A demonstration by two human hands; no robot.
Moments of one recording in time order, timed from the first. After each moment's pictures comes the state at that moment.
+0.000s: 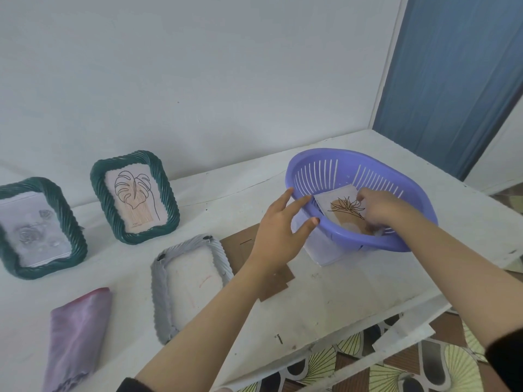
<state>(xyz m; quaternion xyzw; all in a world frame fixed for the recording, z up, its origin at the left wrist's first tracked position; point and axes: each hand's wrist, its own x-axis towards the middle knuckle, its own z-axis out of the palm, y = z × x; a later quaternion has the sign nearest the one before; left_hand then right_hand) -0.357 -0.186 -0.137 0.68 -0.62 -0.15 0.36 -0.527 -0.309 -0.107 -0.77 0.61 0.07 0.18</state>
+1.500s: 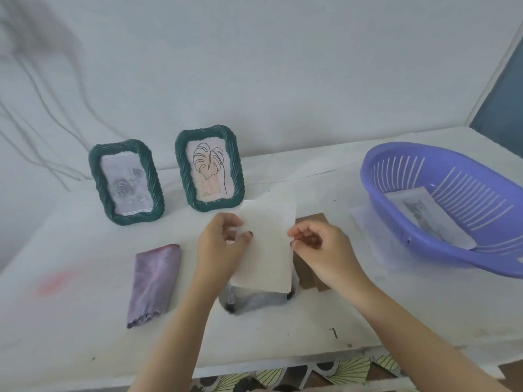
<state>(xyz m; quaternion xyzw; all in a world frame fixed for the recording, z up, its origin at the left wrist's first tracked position) -0.248 -0.045 -0.127 0.78 -0.30 -0.14 0.54 -0.394 -0.150 -0.138 -0.76 0.31 -0.29 0.48</state>
